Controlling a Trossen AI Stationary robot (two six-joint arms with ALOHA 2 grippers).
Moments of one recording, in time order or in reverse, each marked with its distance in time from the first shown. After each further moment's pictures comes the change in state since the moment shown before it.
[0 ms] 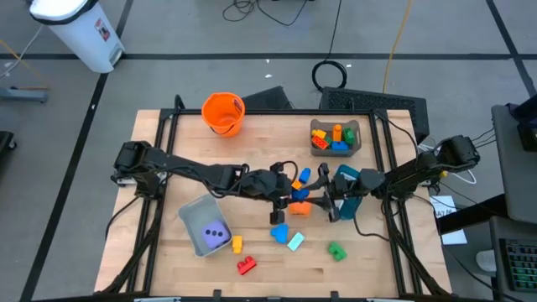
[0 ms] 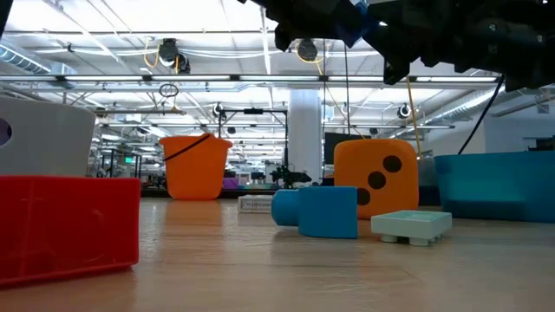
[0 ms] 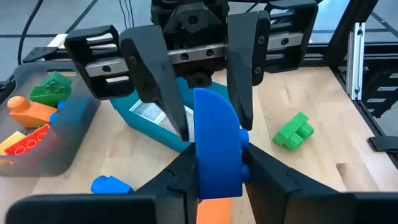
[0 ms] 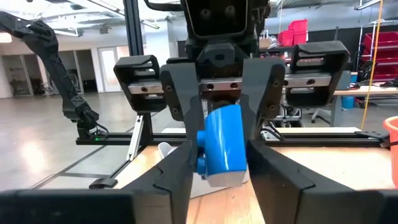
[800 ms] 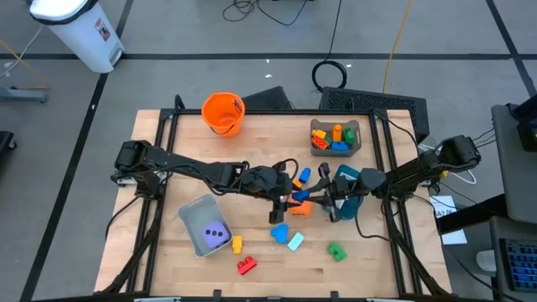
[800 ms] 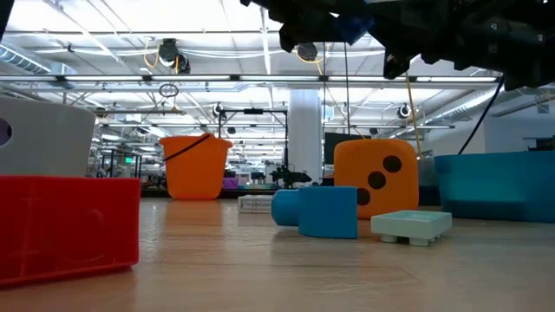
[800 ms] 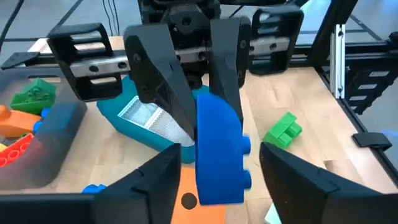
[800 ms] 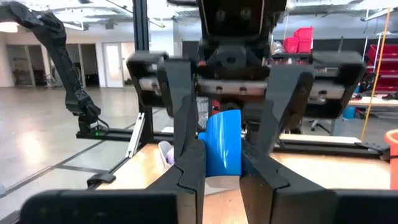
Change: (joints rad) left arm 0.019 0.000 -0.001 0.012 0.082 0.025; right arm -0.003 -0.010 0.000 -0.003 -0.023 -0.057
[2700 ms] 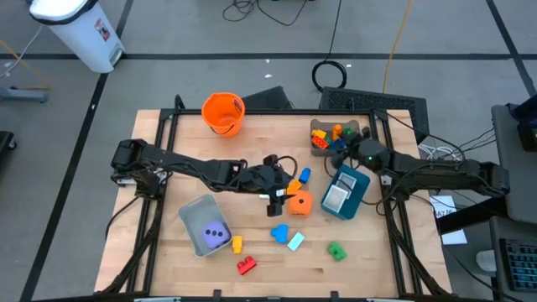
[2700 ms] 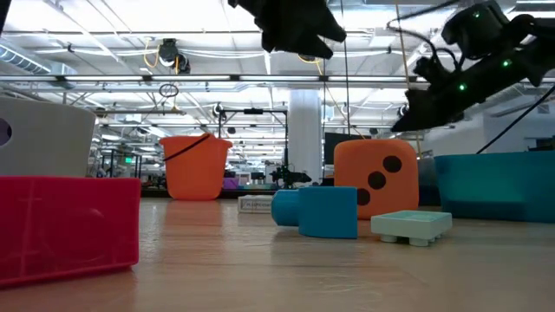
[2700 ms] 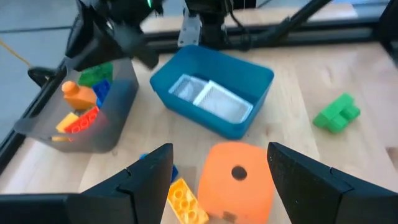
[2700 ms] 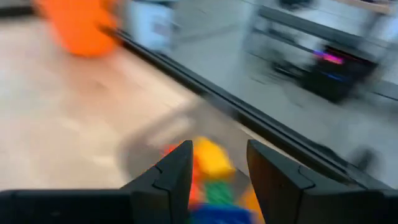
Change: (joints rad) left arm 0.006 -0.033 0.000 -0.119 -0.174 0.019; right arm -0.511 -0.541 -0.001 -1.113 0.541 0.082
